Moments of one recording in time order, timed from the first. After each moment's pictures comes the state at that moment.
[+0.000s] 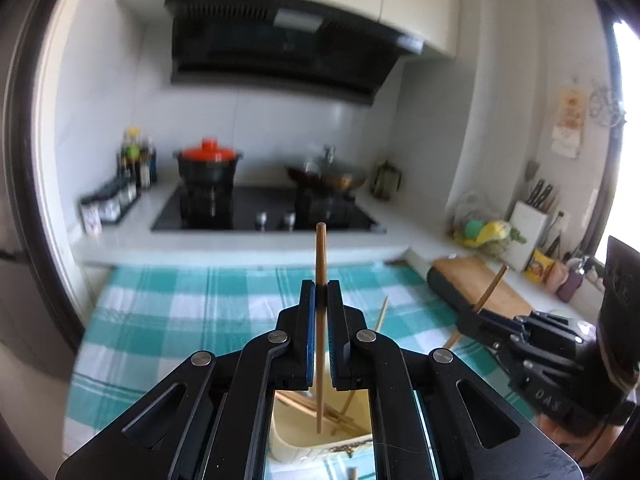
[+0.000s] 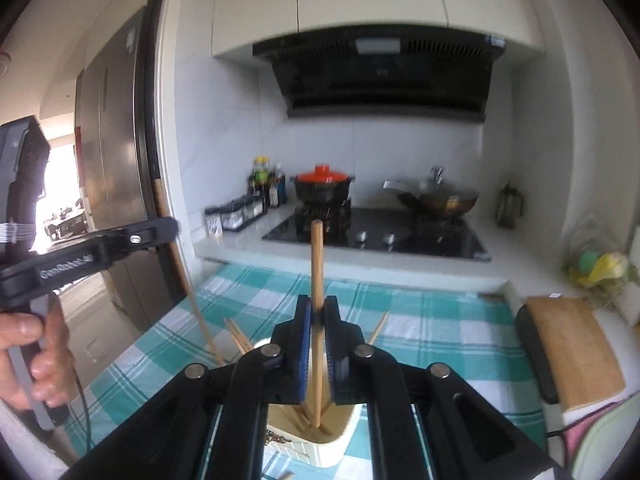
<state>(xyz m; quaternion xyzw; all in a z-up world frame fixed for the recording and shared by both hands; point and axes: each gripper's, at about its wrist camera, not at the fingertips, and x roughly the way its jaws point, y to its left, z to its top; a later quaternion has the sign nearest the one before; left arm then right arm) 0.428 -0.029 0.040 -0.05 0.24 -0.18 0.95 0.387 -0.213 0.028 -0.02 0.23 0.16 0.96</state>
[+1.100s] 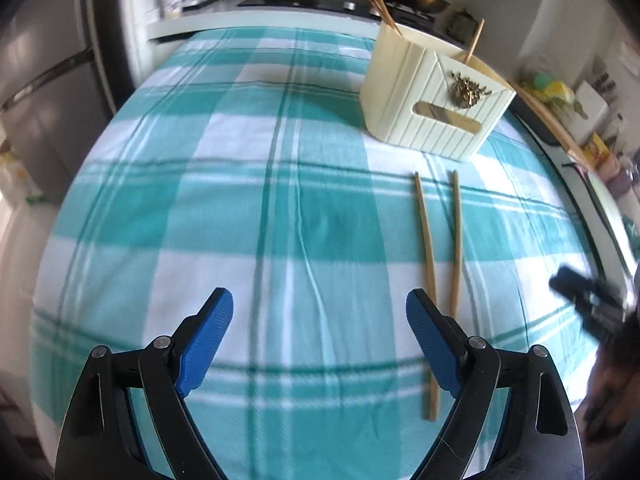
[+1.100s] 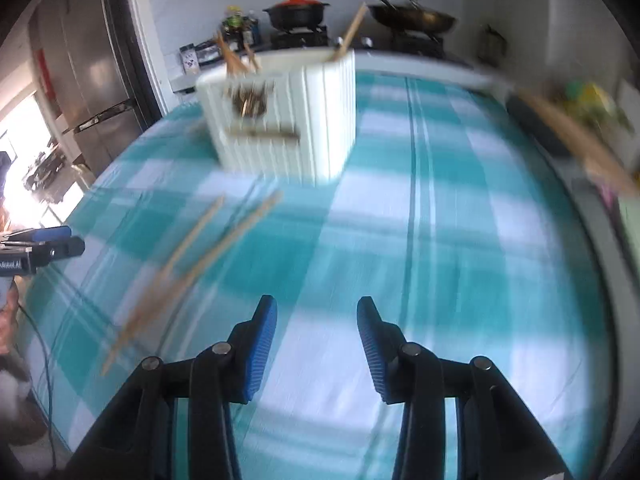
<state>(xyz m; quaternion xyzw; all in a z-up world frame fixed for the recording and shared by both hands) 0.246 0.050 -0.180 -0.05 0.48 -0.08 0.87 0.222 -0.247 -0.183 -0.01 0.44 0.09 0.89</state>
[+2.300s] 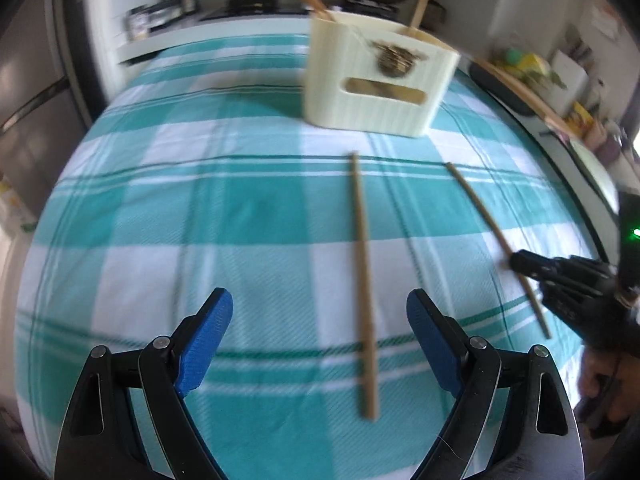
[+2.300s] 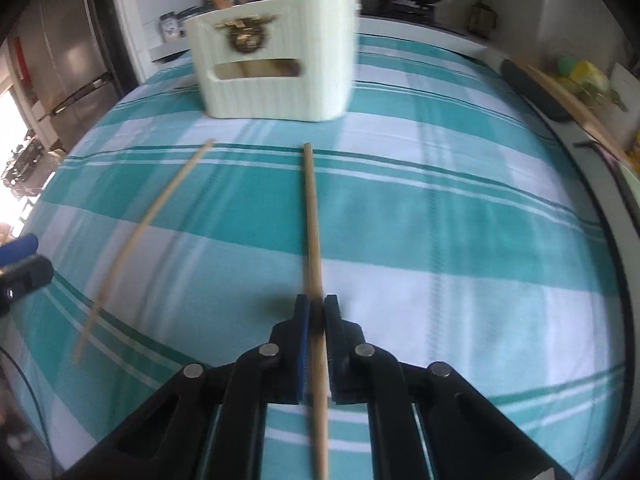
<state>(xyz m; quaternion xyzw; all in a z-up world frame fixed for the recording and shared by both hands) 0.236 -0.017 -0.183 0.00 0.47 -0.12 0.88 0.231 -0.241 -0.212 -0.04 0.48 0.04 0.87</state>
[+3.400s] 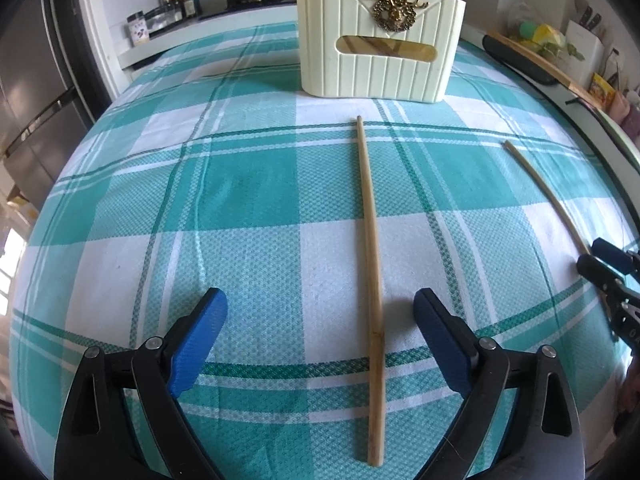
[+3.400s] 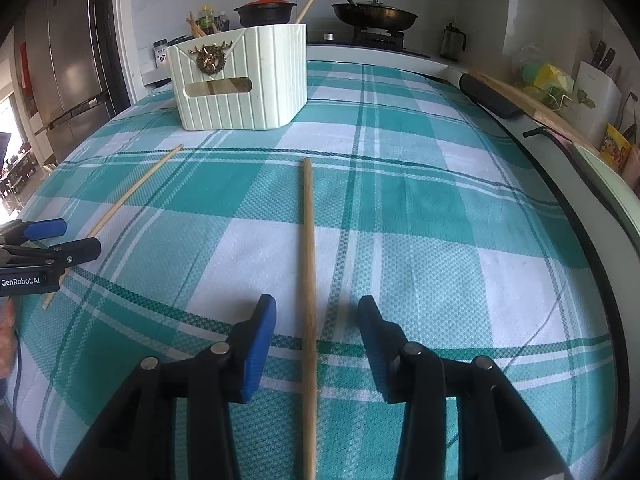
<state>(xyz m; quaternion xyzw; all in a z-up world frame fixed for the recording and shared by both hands) 0.237 -0.035 -0.223 0.04 0.46 -0.07 0.88 0.191 -0.274 -0.218 -0.04 0.42 0.03 0.91</state>
